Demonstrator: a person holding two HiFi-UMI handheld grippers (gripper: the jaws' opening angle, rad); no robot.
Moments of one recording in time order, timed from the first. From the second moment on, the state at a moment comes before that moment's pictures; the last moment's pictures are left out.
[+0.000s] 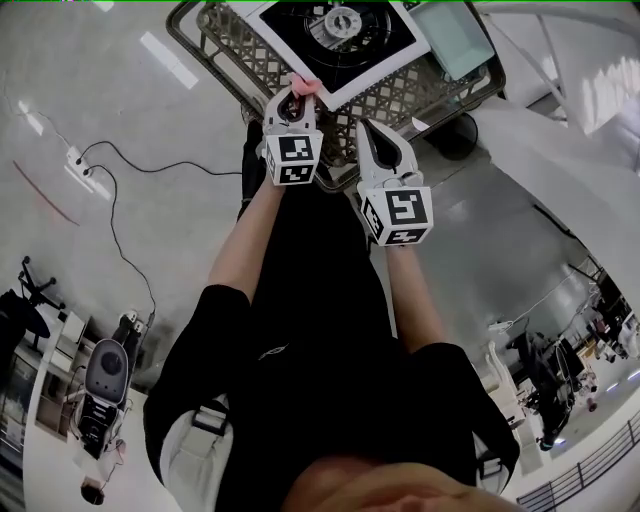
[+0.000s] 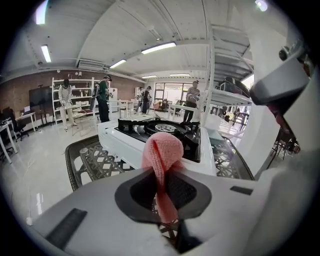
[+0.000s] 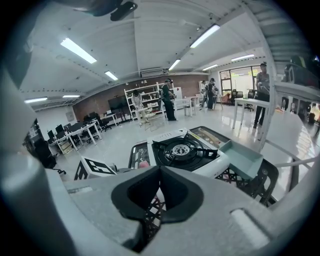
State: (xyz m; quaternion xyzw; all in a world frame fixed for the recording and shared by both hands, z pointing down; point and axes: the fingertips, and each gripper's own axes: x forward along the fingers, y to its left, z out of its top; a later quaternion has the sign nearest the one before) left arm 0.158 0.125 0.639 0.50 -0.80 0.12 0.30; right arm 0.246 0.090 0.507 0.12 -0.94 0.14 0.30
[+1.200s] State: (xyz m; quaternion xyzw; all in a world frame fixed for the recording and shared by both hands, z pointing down) left arm 0.036 0.124 0.634 0.48 -0.82 0.11 0.30; right arm 0.153 0.113 0.518 0.10 -0.93 0.16 0.31
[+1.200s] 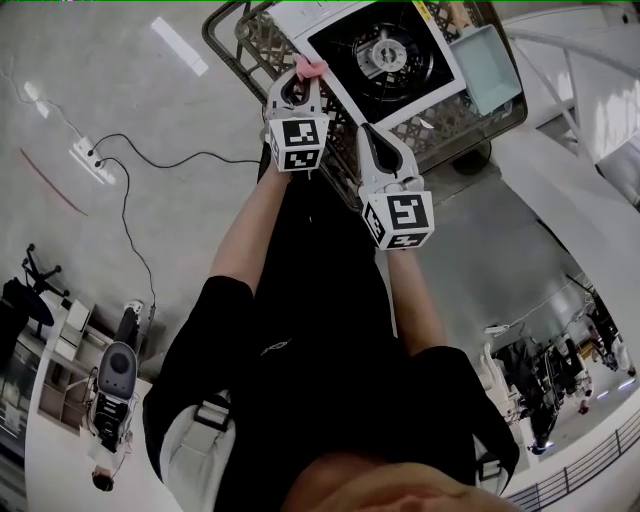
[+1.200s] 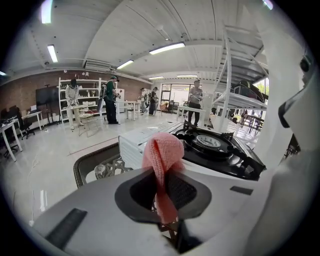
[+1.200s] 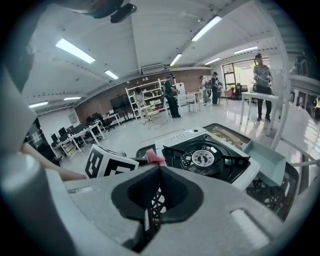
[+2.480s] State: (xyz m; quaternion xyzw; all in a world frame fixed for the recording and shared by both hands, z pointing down) left arm -0.022 0.119 0.629 0.52 -0.77 0.19 0.30; right arm 0.123 0.109 0.504 0.15 -0.93 0.20 0.26
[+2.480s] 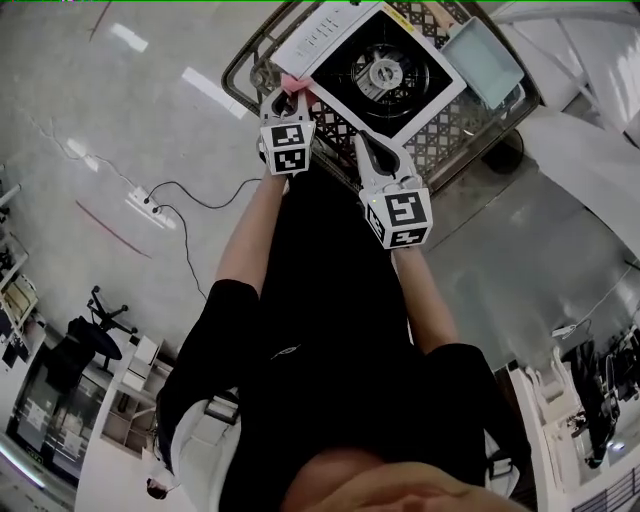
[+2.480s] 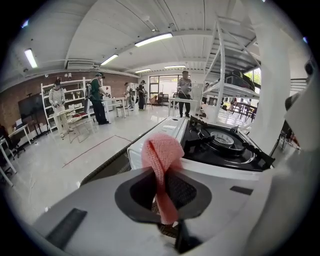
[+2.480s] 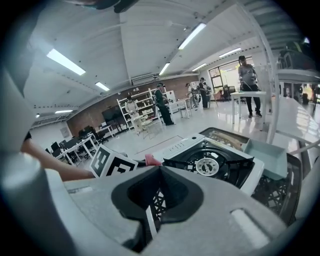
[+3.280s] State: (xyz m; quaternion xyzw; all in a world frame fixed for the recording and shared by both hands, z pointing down) left arm -0.052 0.121 0.627 0.62 -0.70 0.18 0.30; right arm 0.023 0.150 0.524 0.17 -0.91 0.19 0.32
